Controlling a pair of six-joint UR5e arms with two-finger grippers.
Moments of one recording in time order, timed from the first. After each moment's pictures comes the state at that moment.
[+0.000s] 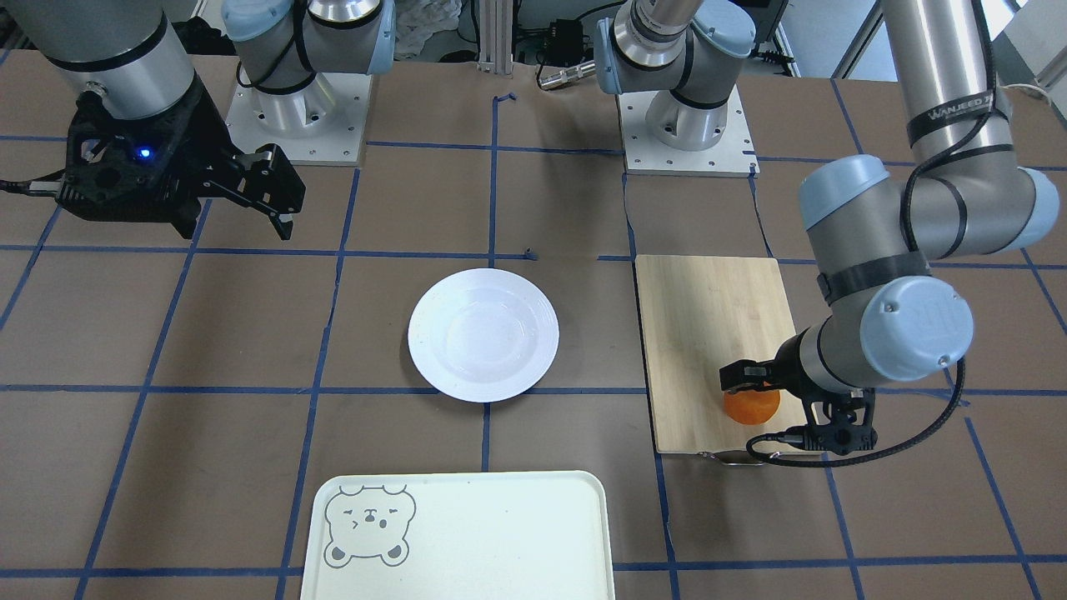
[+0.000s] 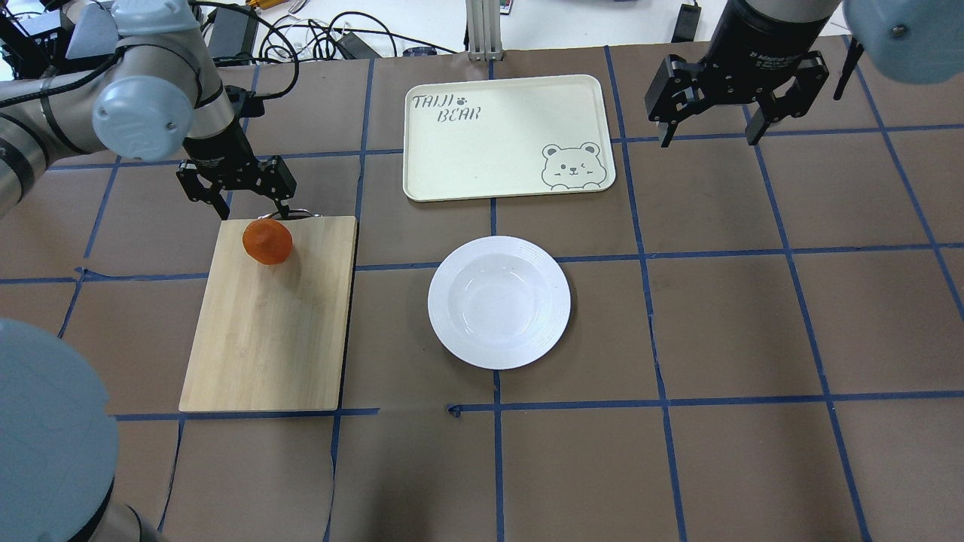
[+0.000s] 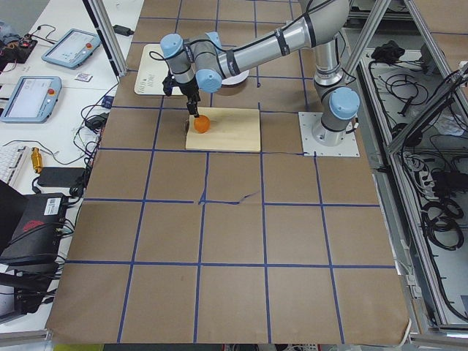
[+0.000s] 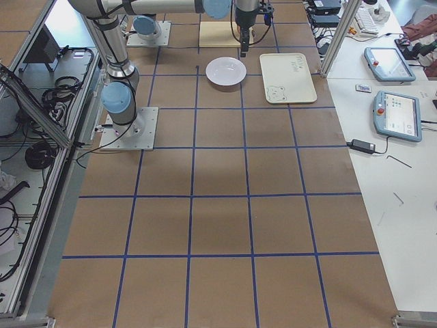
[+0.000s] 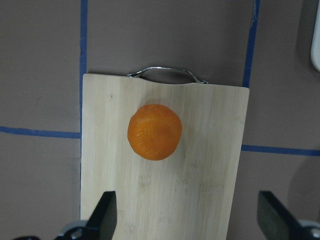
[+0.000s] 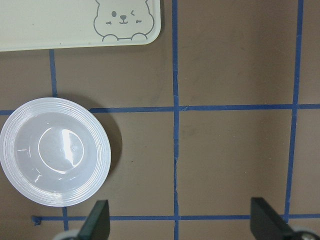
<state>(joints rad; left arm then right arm) -1.41 -2.02 -1.55 -1.38 1.69 0.15 1.57 -1.50 1.47 -1.54 -1.55 0.01</state>
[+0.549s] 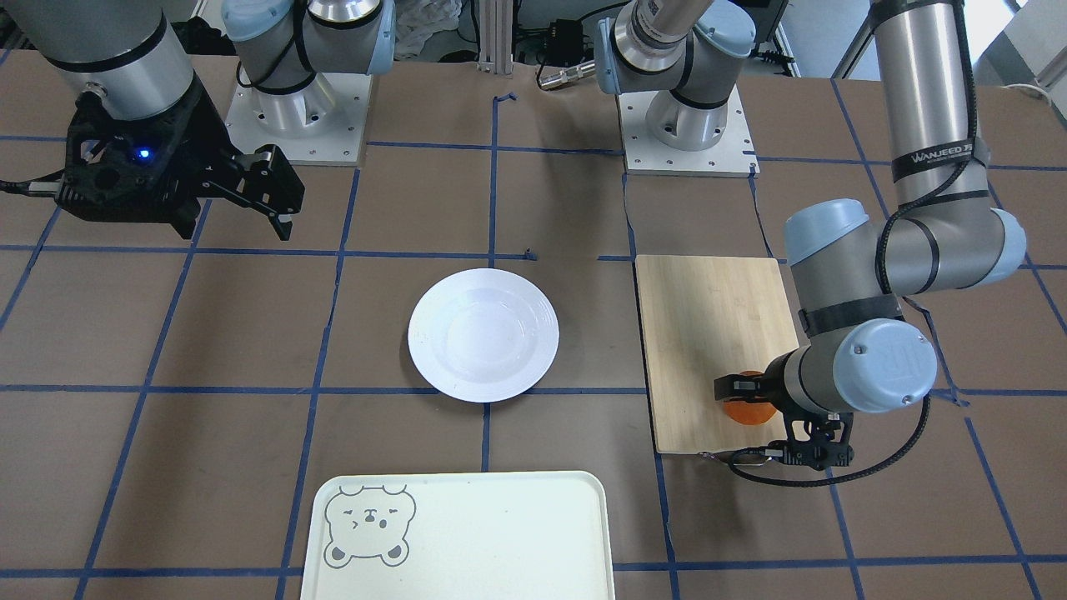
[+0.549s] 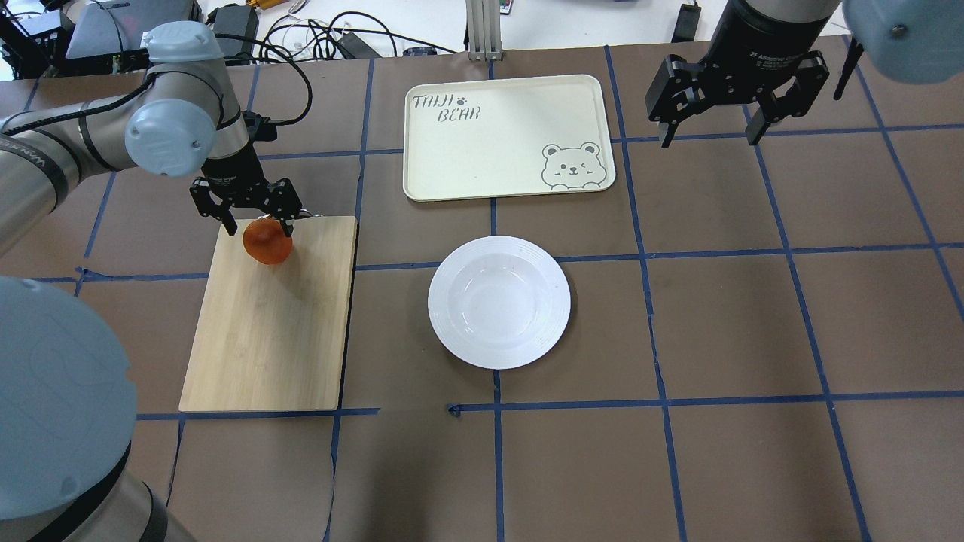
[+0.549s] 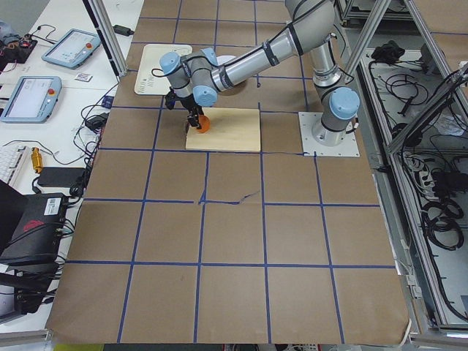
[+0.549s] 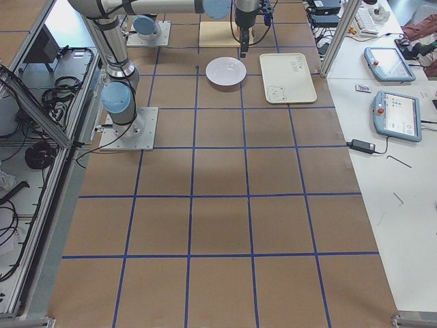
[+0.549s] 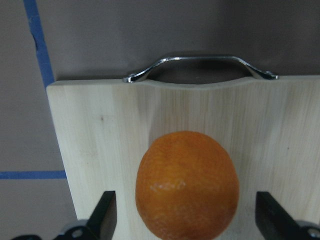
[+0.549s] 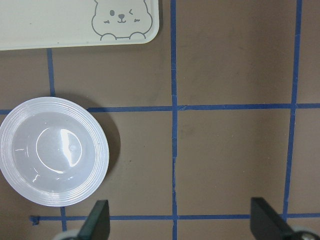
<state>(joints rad) -1.41 -2.08 -1.57 -1.35 1.72 0.18 1.57 -1.50 1.47 -1.54 -1.55 0.01</state>
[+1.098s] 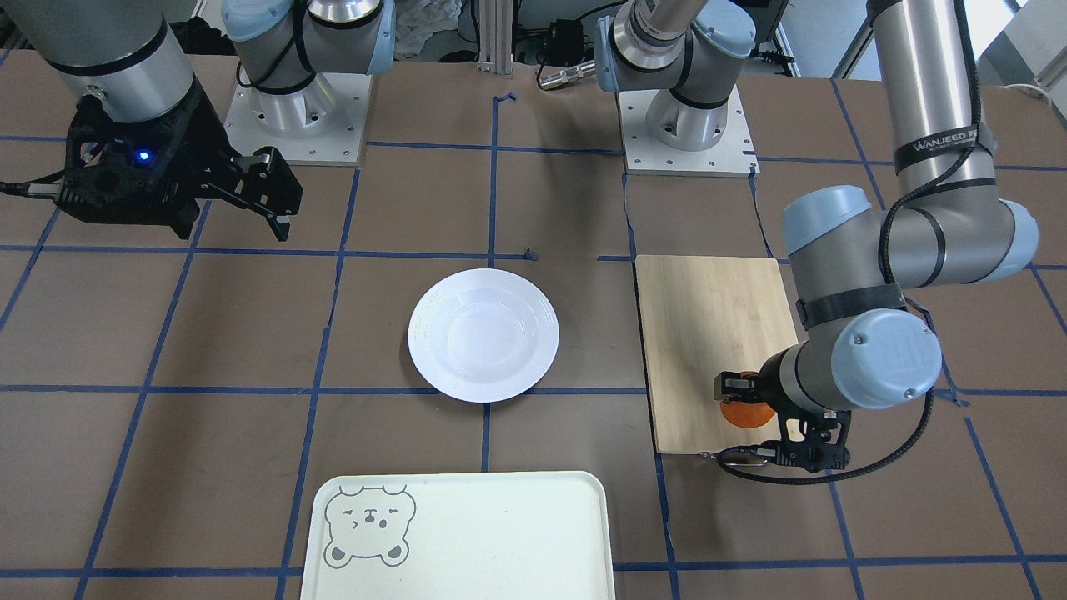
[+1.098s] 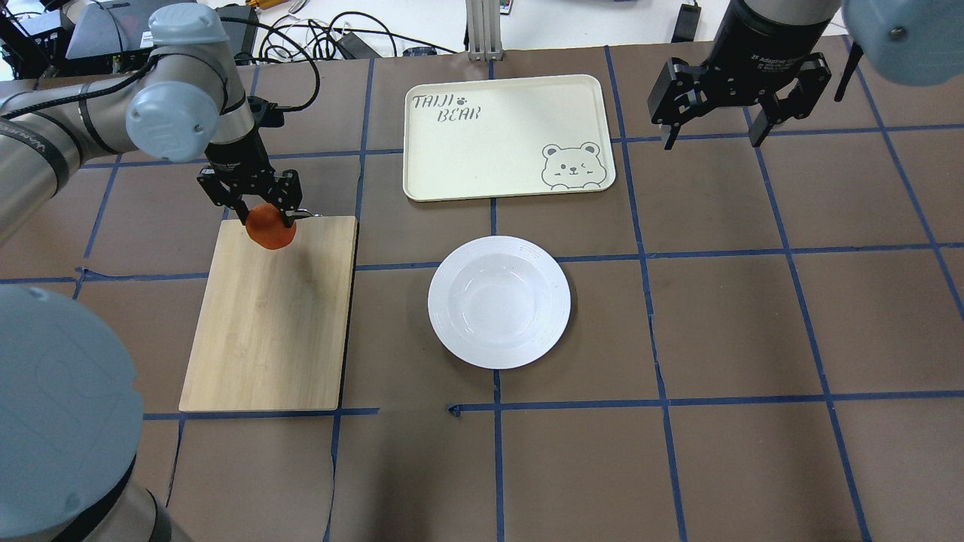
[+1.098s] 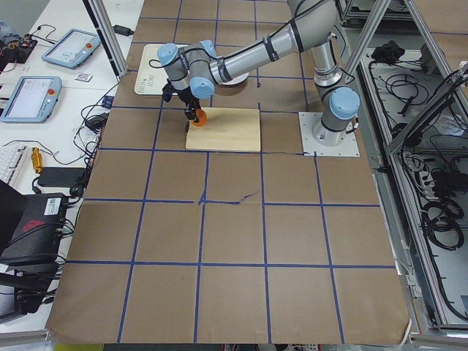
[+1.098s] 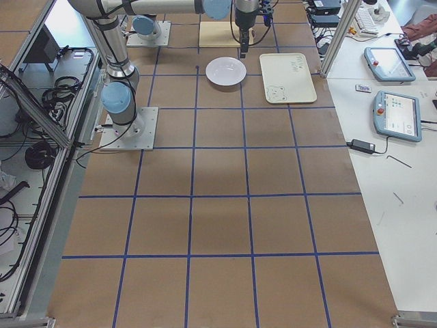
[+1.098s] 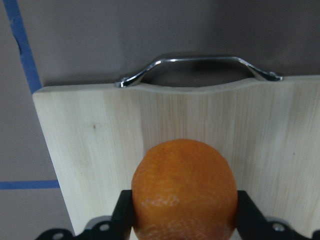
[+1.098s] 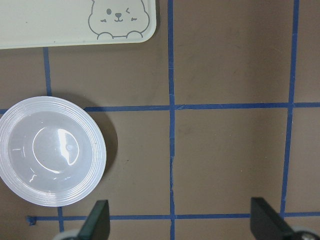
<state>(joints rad) -1.46 -2.05 -1.50 -1.42 1.69 0.19 1.57 -1.50 1.47 -1.54 -1.56 0.01</state>
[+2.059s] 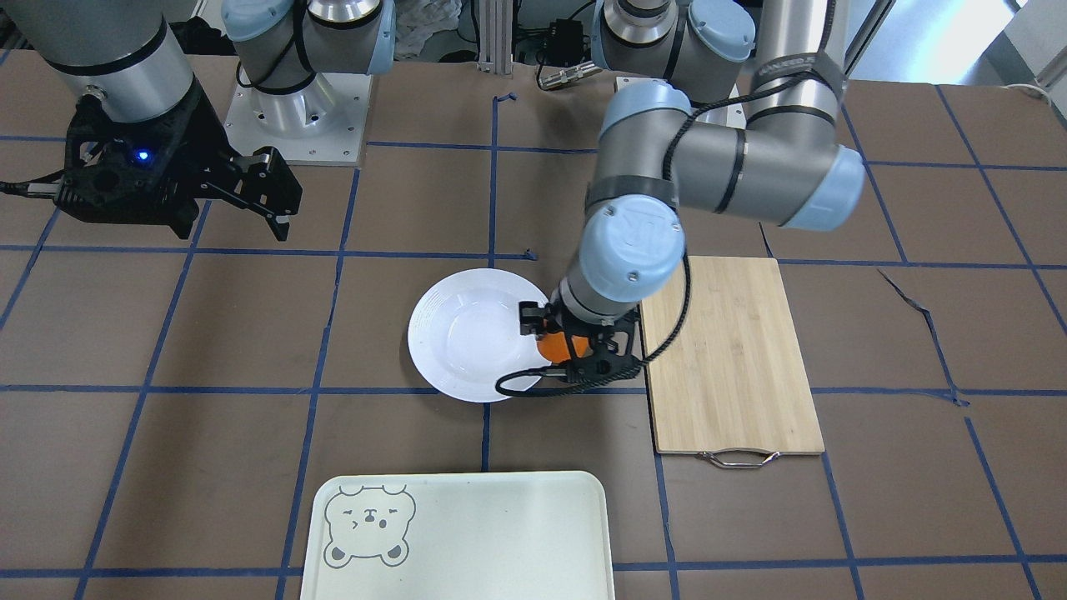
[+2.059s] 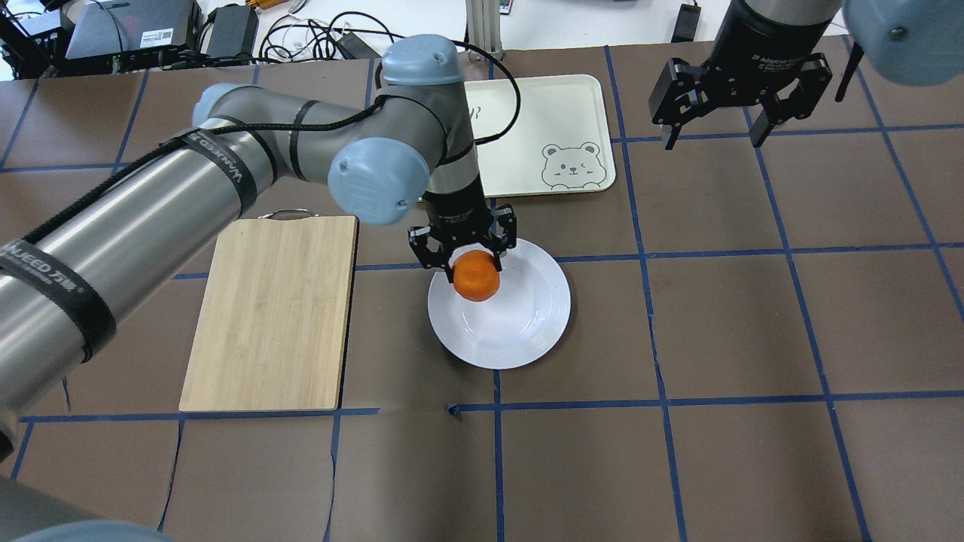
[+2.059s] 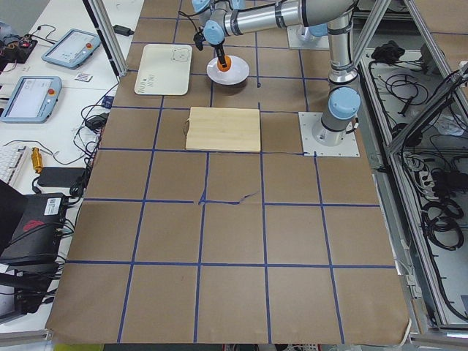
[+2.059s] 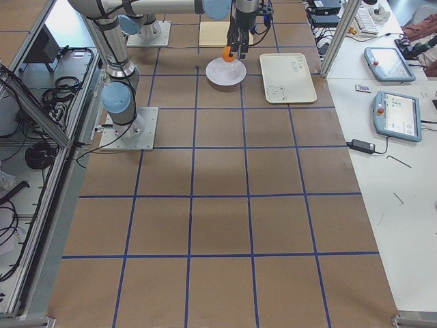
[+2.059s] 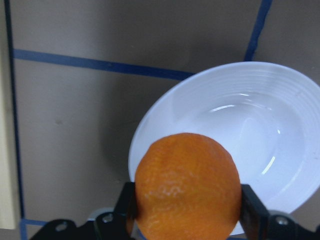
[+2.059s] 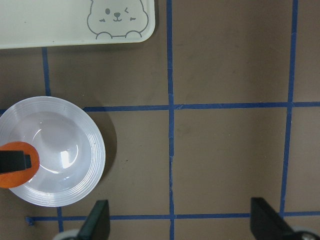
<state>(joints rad) -1.91 -1.99 -1.58 -1.41 1.39 -0.52 1.57 -1.50 1.47 -1.54 -1.56 0.01</state>
